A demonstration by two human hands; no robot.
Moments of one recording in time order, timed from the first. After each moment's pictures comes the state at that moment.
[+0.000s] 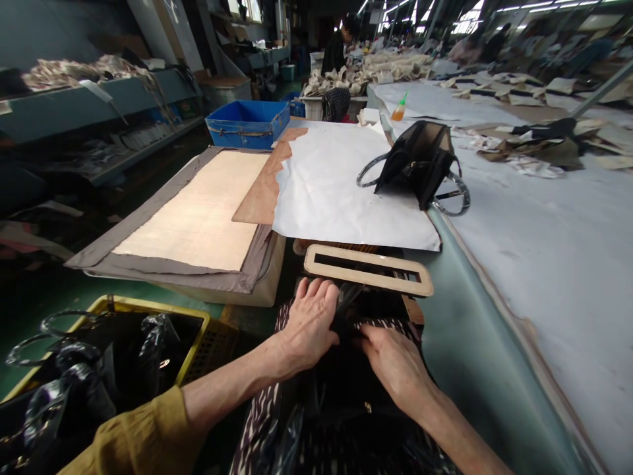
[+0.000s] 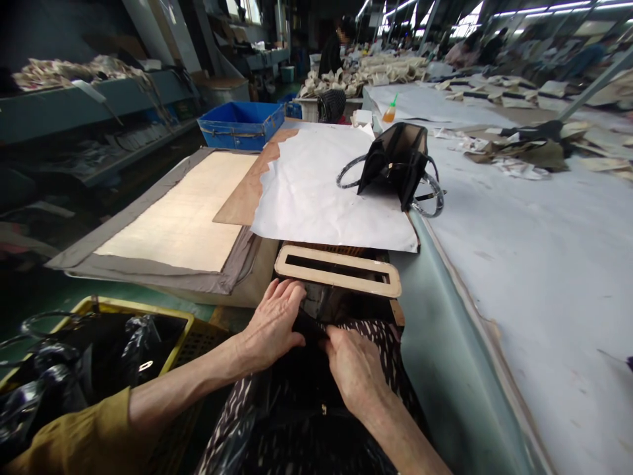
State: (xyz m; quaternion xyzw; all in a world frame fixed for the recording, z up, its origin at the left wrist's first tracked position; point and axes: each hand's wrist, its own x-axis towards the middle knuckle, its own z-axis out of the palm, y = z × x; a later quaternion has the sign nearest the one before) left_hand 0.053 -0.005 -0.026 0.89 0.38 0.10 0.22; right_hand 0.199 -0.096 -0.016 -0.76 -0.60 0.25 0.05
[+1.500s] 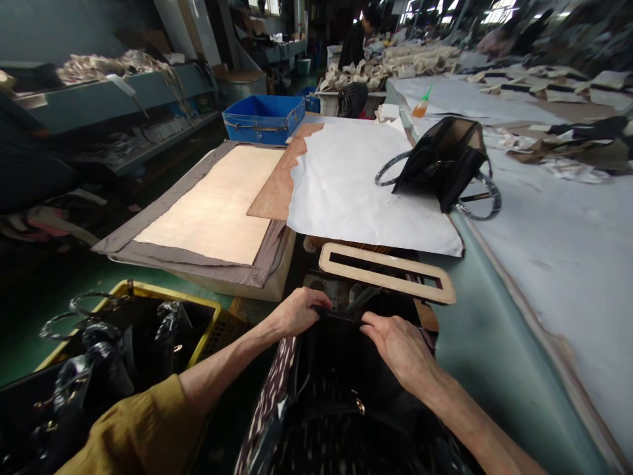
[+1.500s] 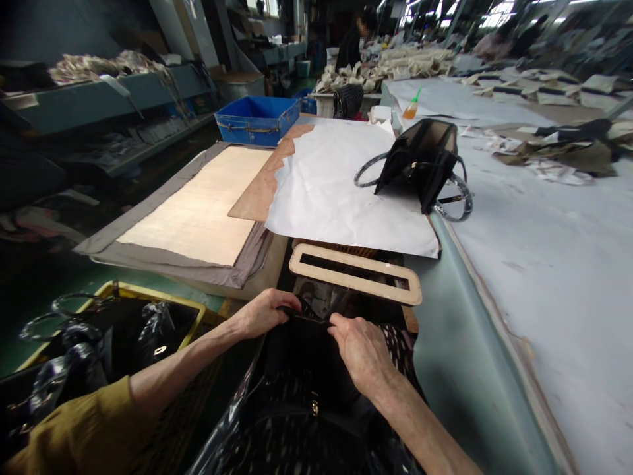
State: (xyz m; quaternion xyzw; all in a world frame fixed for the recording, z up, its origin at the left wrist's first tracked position) left_hand 0.013 0.022 -0.052 0.75 0.39 0.08 0.53; right_hand 0.201 -0.073 -0.023 -0.70 -0.69 0.14 -0.03
